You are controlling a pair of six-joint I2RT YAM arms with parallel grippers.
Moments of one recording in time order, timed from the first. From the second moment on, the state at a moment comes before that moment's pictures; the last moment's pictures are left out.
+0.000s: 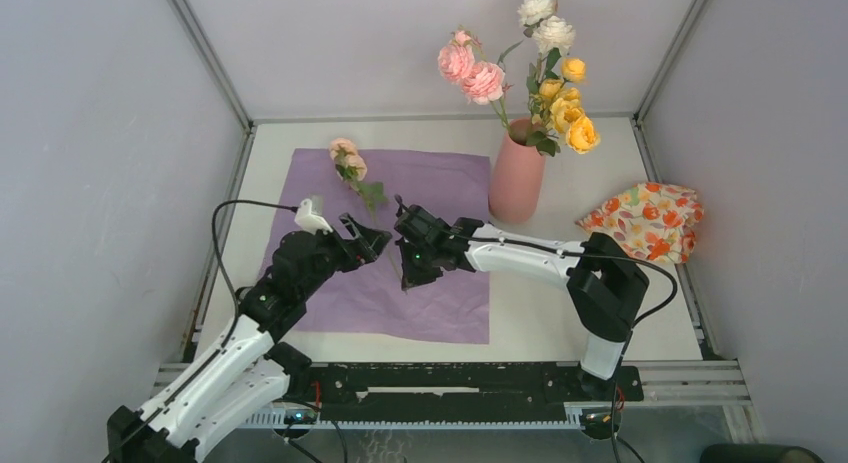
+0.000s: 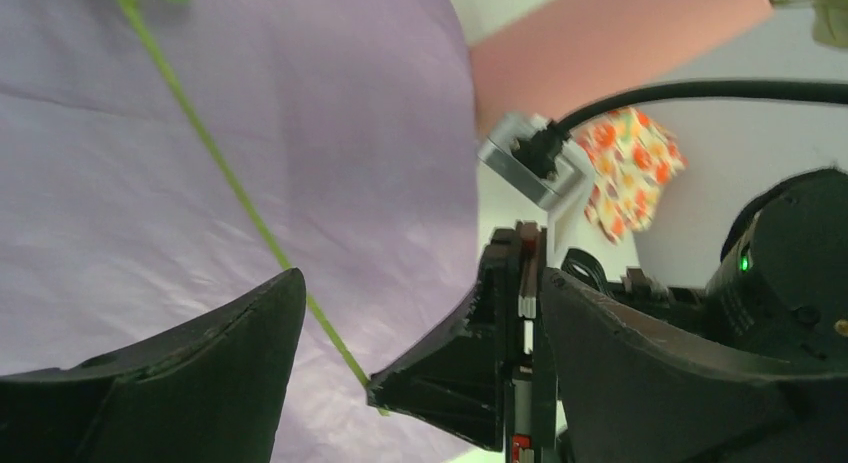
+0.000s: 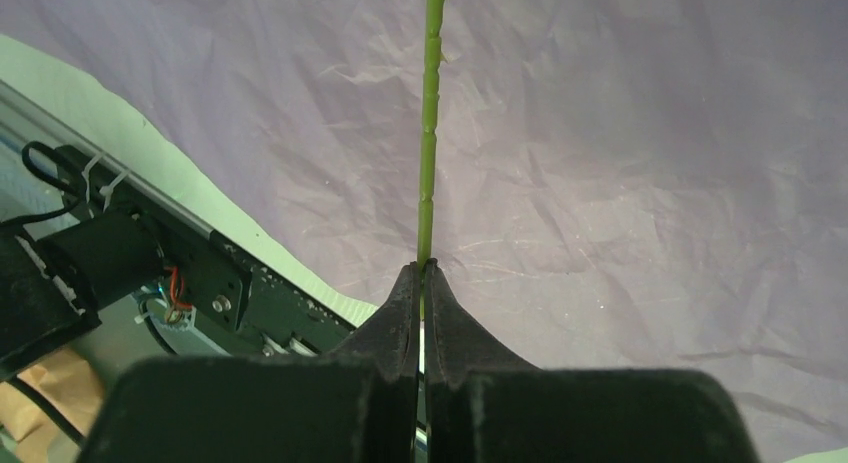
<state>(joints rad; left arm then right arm) -0.53 0.68 0.53 -0.15 -0.08 -0.78 1.00 1.79 1.32 -0.55 -0.09 0.71</state>
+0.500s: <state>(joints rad) -0.49 0.75 0.36 0.12 0.24 -0.96 0.98 1.74 1.22 -0.51 -0.15 0.71</state>
